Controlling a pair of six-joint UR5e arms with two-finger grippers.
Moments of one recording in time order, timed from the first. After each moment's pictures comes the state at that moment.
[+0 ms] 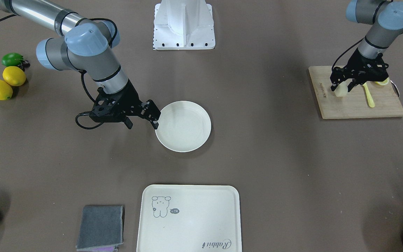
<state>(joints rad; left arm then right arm) -0.75 -1.23 -1.80 -2.49 -1.94 -0.98 0.65 -1.04 1.65 -1.12 1.85 1.46</state>
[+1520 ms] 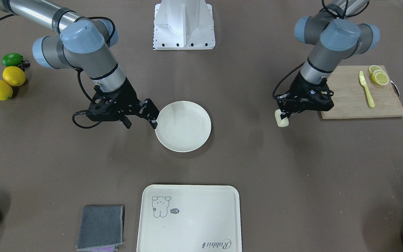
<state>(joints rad) -0.73 -1.90 -1.79 -1.94 -1.94 -1.15 0.67 -1.05 1.67 -1.12 1.86 1.46</state>
